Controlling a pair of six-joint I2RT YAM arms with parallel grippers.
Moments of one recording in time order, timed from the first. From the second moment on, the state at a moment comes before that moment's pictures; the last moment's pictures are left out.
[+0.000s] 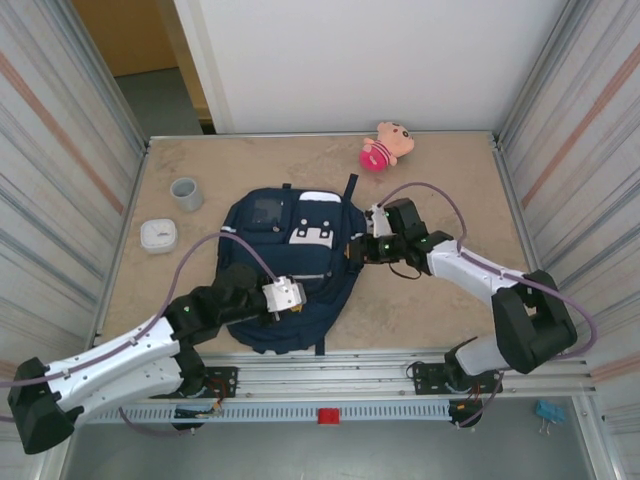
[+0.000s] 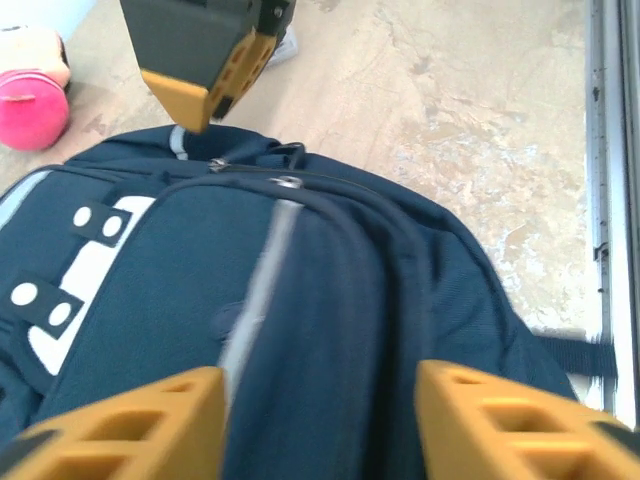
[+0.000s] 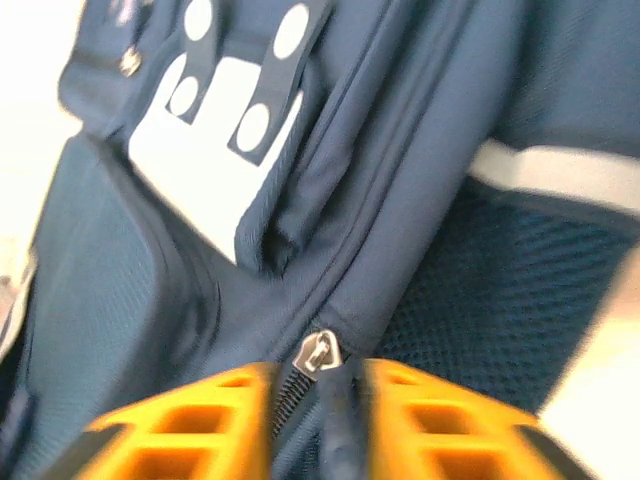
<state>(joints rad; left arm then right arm) -0.94 0.77 0.52 -0.29 0.09 0.45 0.46 1.38 0.80 -0.22 -0.40 0.49</state>
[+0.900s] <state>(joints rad) -0.92 0.97 0.77 -0.66 -0.17 0.50 0.45 0.97 0.63 -0.51 -0.35 0.49</state>
